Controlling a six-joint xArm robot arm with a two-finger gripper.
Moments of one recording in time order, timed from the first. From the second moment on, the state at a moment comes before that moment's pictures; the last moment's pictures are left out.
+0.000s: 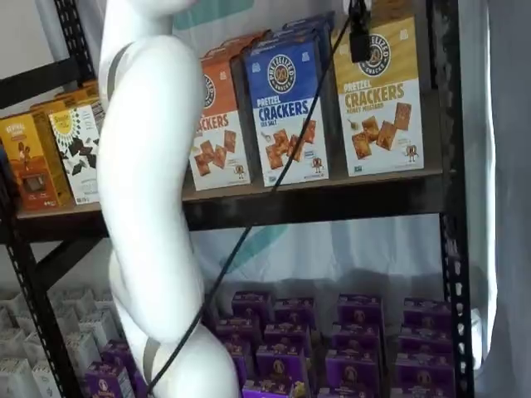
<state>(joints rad) -0.63 -0.07 -1.87 0.19 1.73 -2.14</state>
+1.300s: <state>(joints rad) -0.62 -0.08 -1.84 0.18 1.73 -2.14</state>
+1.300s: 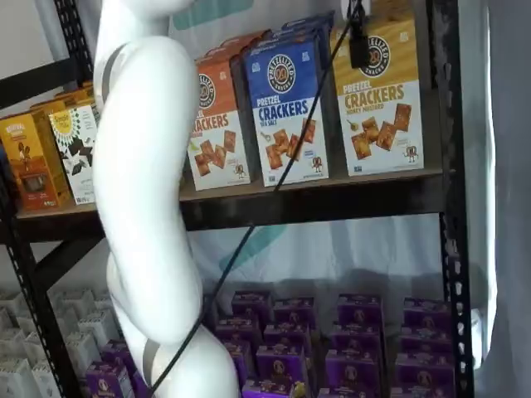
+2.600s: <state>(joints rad) -0.73 -0.30 -1.69 0.23 1.83 -2.21</state>
